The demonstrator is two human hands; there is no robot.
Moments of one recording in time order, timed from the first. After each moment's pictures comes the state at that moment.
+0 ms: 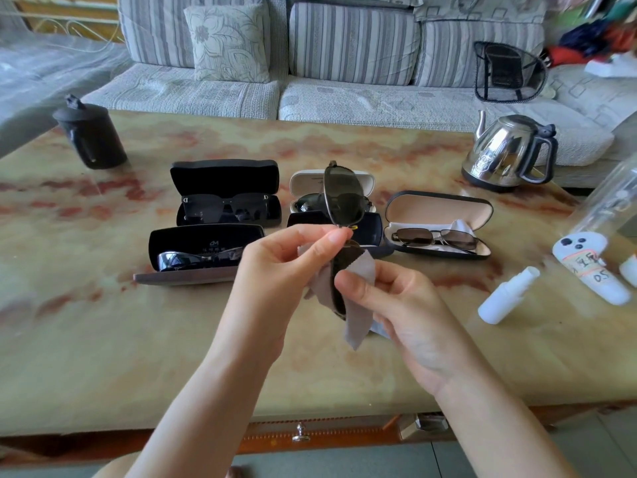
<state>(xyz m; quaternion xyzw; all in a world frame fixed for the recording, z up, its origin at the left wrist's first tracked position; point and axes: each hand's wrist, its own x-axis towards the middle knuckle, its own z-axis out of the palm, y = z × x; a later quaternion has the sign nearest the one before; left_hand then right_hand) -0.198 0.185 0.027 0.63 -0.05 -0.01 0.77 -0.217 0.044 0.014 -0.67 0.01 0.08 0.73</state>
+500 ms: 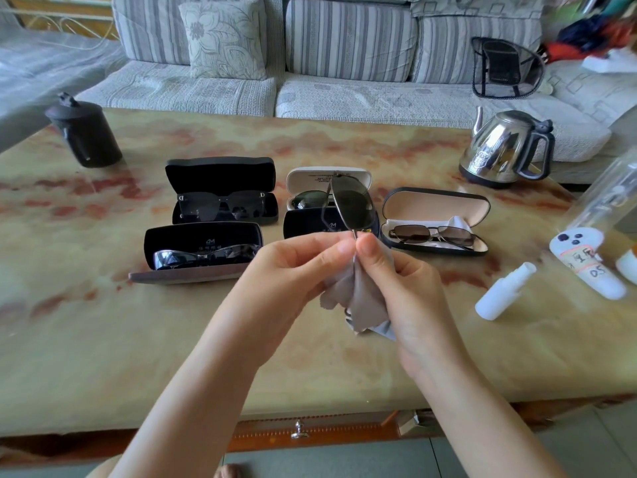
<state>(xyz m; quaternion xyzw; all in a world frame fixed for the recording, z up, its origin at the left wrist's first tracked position) -0.200 0.189 0.029 0.63 -0.13 -0.15 0.75 -0.216 0.052 0.016 -0.69 0.08 -0.01 0.72</state>
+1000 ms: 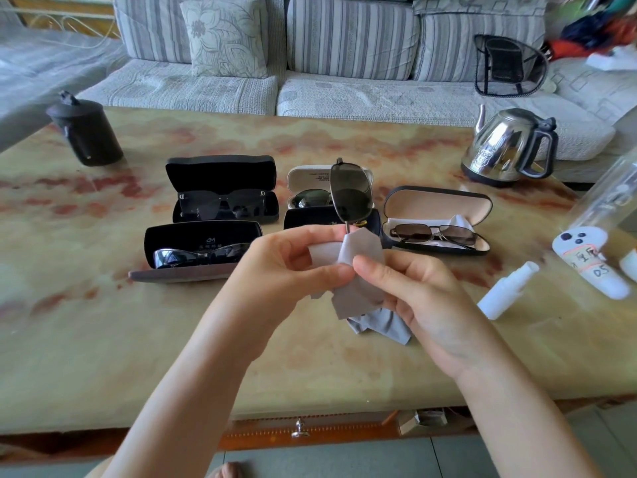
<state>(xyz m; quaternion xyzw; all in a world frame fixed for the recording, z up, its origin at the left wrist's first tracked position) -0.194 0.197 0.027 0.67 -0.10 -0.12 0.72 -0.211 0.024 0.016 -0.67 -0.02 0.09 0.74</state>
